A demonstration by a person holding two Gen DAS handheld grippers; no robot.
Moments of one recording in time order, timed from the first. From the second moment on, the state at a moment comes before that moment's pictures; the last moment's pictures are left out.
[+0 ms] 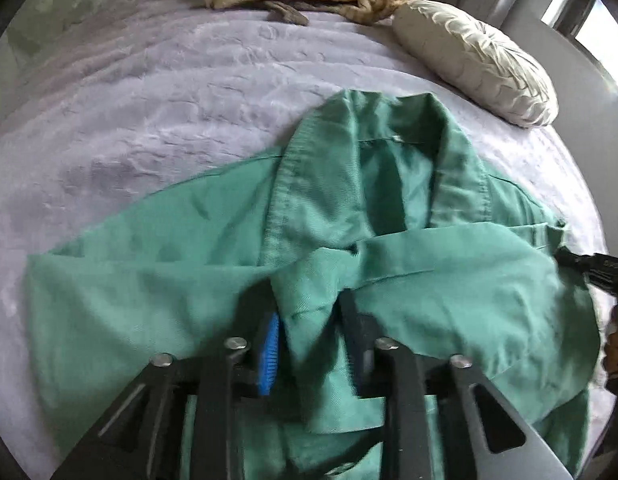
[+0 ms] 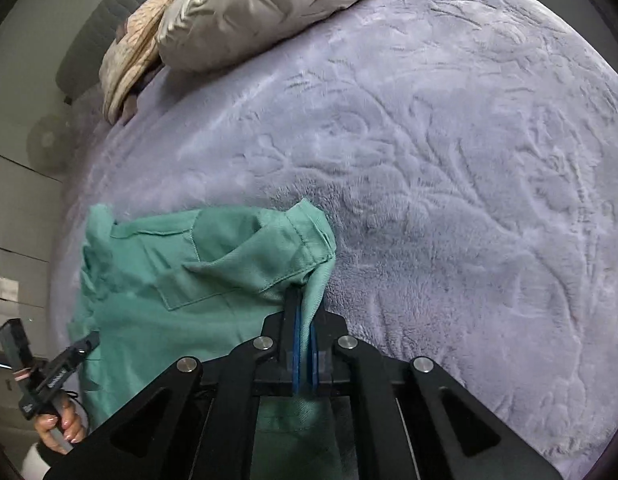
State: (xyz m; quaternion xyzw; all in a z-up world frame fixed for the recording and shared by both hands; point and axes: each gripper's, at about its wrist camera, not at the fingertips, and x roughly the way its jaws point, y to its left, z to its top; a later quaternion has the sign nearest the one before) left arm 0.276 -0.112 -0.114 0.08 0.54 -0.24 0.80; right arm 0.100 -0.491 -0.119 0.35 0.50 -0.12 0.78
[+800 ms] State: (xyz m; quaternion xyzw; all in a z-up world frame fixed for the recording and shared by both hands) left arm 0.216 -0.046 -0.120 0.14 0.55 -0.15 0.81; right arm -0.013 -0.431 -0.101 0.22 0.56 -0.17 0.78
